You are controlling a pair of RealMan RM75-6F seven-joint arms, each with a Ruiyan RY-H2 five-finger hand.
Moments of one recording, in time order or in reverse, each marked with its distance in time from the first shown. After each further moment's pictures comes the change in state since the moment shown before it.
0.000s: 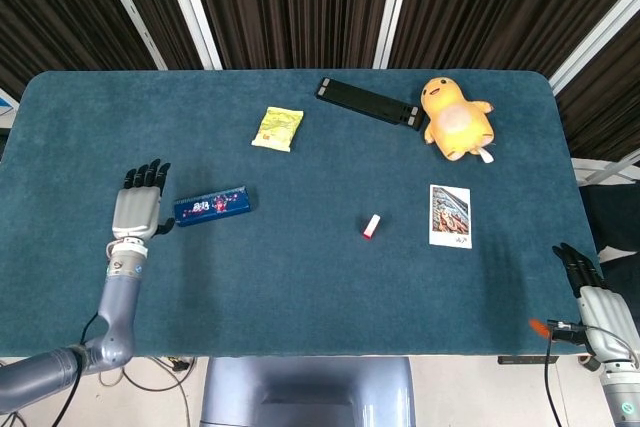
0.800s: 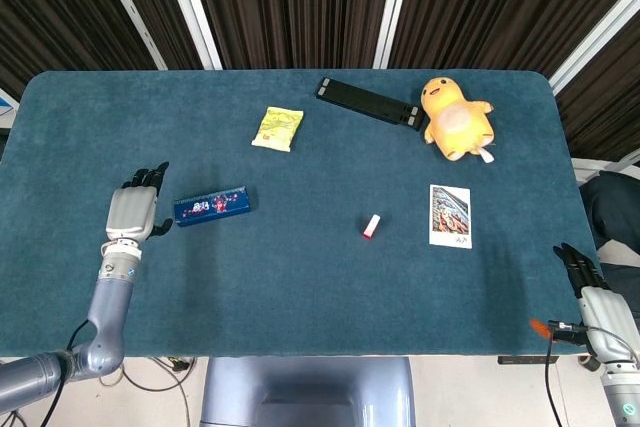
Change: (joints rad) left arm 0.006 0.089 0.008 -0.155 -0.017 0.030 0.017; right arm -0.003 0.004 -0.001 0.000 -0.007 0.002 0.010
